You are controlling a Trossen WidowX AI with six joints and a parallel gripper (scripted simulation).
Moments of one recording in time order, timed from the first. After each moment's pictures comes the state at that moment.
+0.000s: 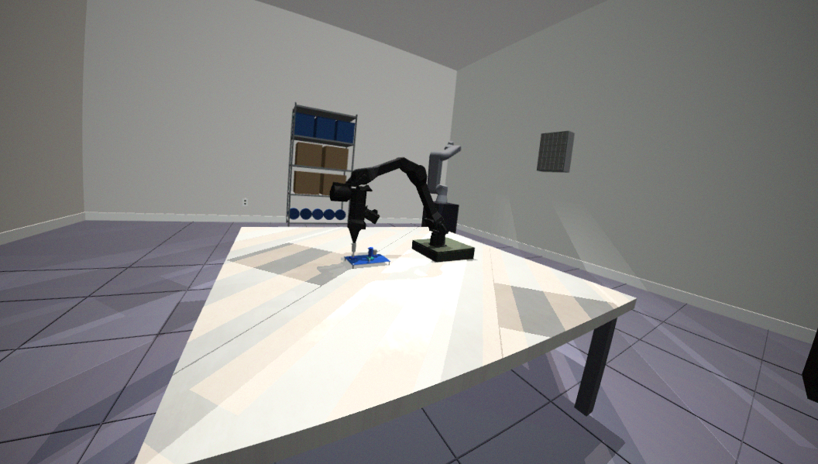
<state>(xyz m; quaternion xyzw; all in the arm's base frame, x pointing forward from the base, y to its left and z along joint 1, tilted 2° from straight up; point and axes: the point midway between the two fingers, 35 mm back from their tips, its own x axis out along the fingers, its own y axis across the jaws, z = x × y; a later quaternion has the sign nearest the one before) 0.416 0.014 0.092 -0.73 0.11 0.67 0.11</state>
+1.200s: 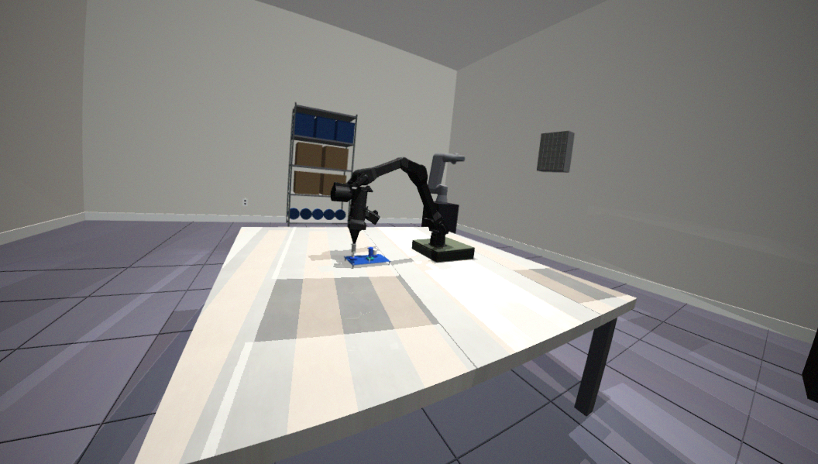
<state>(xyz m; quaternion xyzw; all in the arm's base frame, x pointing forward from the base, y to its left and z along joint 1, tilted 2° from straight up) 0.415 0.014 0.087 -0.73 0.11 0.66 0.11</state>
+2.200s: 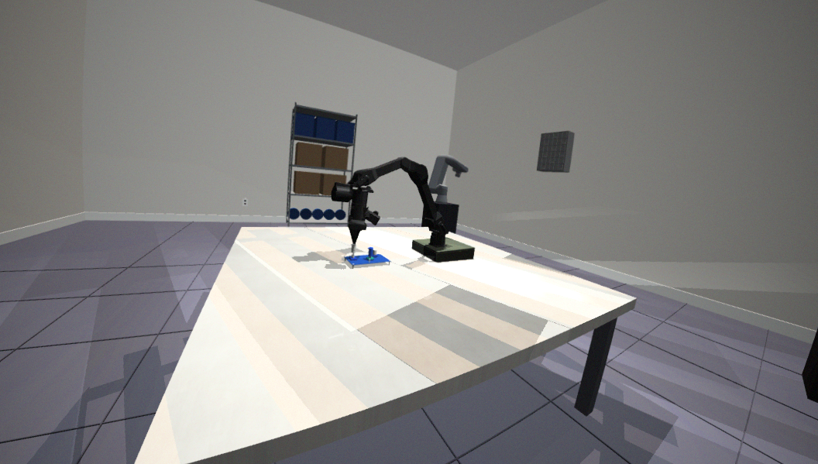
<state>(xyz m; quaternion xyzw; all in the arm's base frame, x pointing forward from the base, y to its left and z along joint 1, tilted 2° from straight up) 0.414 0.014 0.083 -0.73 0.11 0.66 0.11</state>
